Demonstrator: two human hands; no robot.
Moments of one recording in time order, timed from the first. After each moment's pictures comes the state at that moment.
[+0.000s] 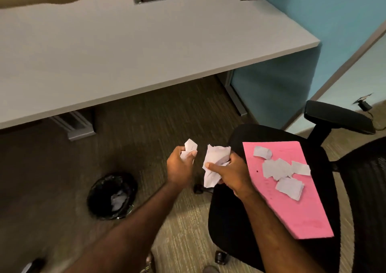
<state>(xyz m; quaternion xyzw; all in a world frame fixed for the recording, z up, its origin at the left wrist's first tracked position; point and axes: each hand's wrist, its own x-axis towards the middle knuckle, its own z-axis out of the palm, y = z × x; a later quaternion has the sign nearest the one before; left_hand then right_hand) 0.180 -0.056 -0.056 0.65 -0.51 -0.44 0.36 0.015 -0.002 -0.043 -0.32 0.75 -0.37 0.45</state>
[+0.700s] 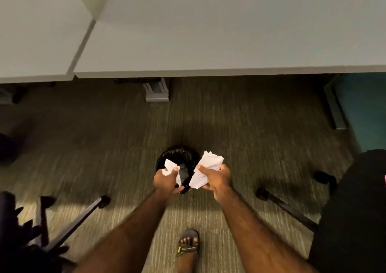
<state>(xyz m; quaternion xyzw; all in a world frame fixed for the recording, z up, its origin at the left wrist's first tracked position) 0.533 -0.046 -0.180 0.77 -0.02 -0.51 0.38 0.376 -0.072 -0.164 -0.18 0.70 -0.29 0.63</state>
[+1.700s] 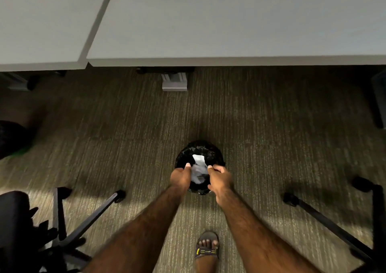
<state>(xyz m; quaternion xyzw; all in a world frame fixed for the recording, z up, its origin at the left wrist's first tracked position) 0.602 -0.079 -0.249 0.82 -0.11 -0.49 0.27 0.482 -0.096 -0.261 -0.21 0.73 -0.23 0.61</state>
